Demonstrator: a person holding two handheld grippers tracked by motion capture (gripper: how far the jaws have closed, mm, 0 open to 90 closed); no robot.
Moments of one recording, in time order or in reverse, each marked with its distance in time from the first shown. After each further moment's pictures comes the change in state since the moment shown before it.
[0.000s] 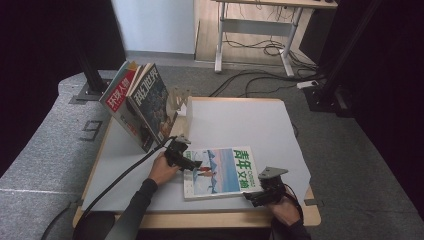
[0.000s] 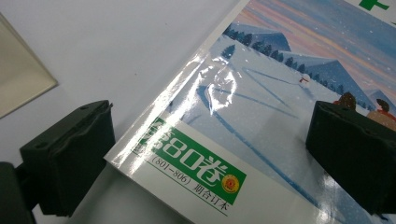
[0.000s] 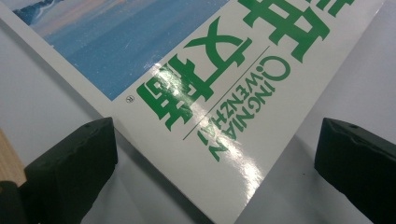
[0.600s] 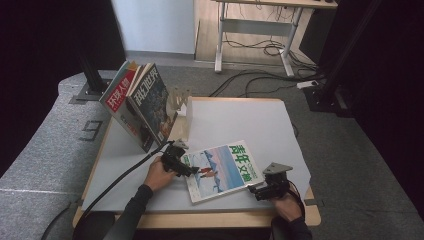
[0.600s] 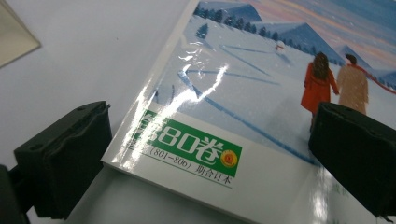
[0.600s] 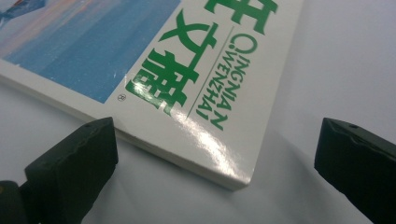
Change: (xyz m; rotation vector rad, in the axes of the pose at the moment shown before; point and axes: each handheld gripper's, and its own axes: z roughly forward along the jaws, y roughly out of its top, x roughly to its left) left arm -0.012 -0.015 -0.015 0.040 -0.013 0.007; right arm -0.020 -0.001 -0.001 -0.031 -0.099 0.028
